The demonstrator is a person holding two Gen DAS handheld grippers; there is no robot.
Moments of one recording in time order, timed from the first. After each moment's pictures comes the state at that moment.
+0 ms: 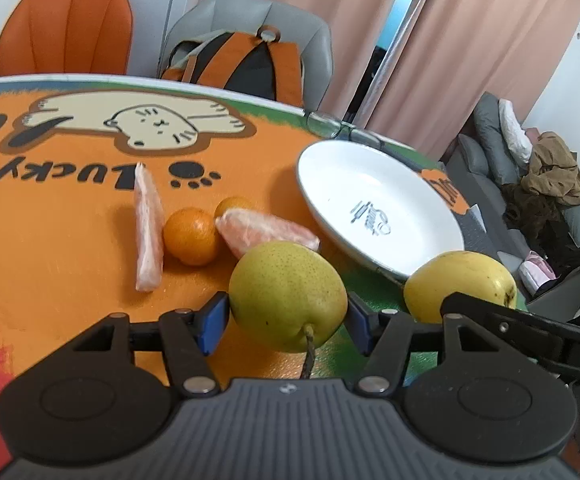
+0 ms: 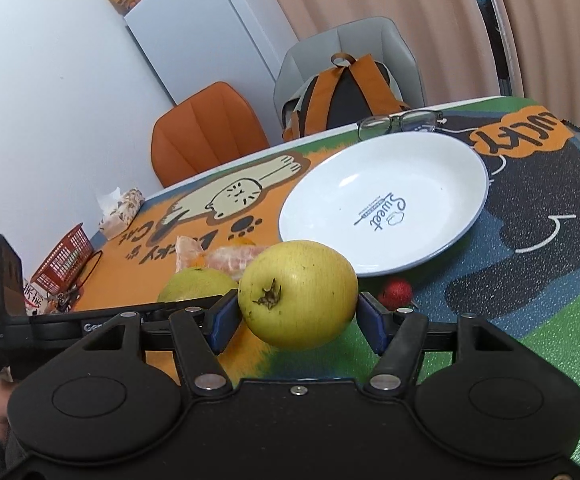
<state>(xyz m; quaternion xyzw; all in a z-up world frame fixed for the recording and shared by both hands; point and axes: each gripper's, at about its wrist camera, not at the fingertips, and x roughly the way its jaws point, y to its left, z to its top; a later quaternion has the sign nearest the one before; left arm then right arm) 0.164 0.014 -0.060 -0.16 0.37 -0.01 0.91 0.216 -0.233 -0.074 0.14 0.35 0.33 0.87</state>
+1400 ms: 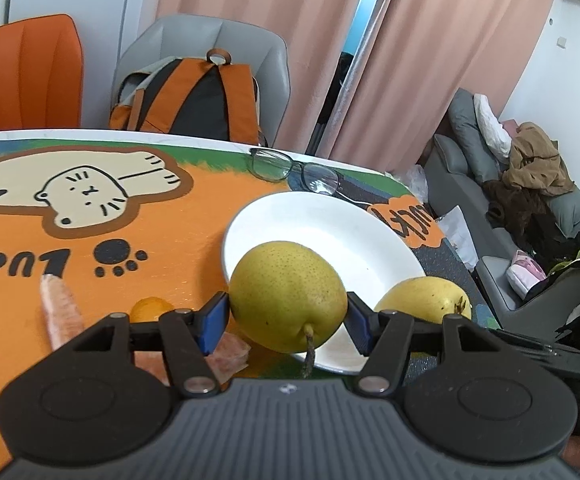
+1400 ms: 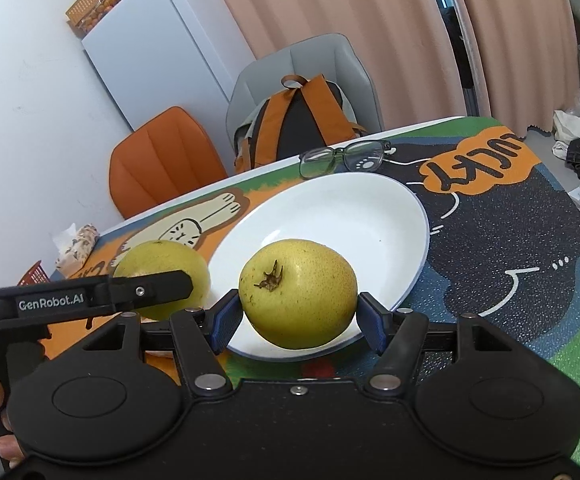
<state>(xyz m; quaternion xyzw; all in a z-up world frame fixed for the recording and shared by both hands) 0.236 -0.022 -0.036 -0.13 0.36 -0.05 0.92 0.276 -0.253 -0.082 0.14 0.34 0.27 0.89</state>
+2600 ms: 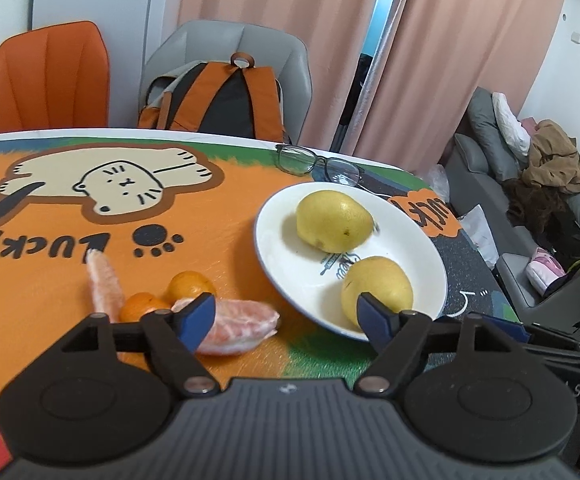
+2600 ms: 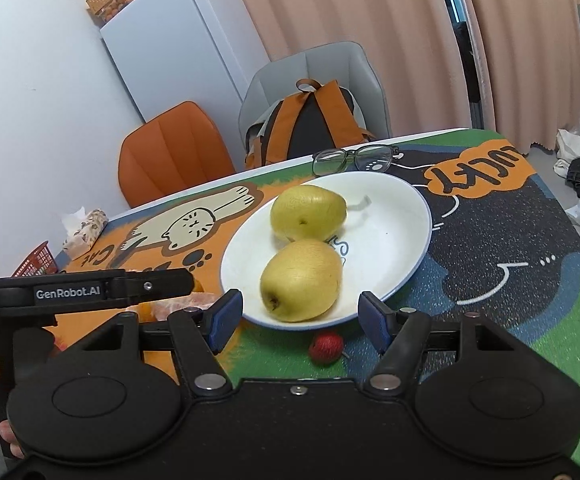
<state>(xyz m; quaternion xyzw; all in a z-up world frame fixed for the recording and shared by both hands) 0.202 -0.017 -0.028 -0.11 0.36 -0.01 0.93 0.243 -0.256 -0.068 0.12 0.33 0.28 0.89</state>
